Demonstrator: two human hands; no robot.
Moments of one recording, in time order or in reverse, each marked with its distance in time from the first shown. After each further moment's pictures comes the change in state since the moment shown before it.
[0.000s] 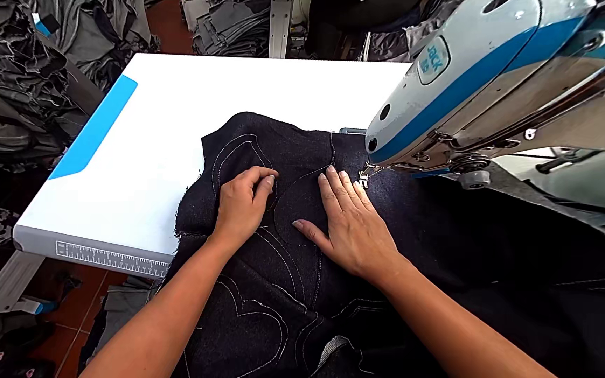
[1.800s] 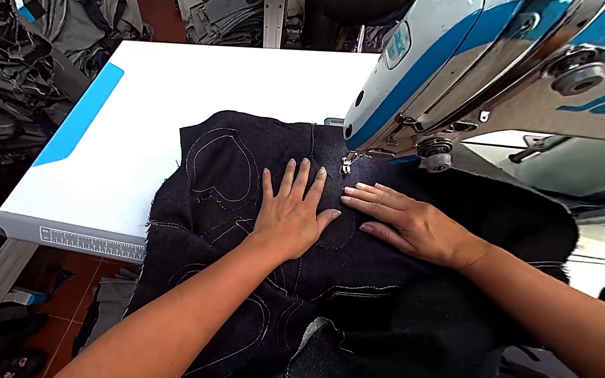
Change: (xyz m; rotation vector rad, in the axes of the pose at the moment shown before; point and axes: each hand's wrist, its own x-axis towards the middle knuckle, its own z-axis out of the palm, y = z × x) left_hand -0.022 0.066 0.068 0.659 -0.494 0.149; right_hand -0.043 0.124 -0.040 0.221 -0.019 -0.530
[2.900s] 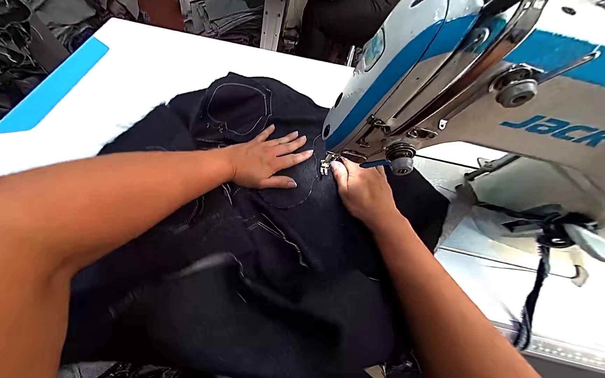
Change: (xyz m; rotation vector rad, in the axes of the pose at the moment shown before) left_hand 0.088 -0.090 -0.018 0.013 -0.008 0.661; right_hand 0.068 0.014 0.017 -0.222 0.026 0.739
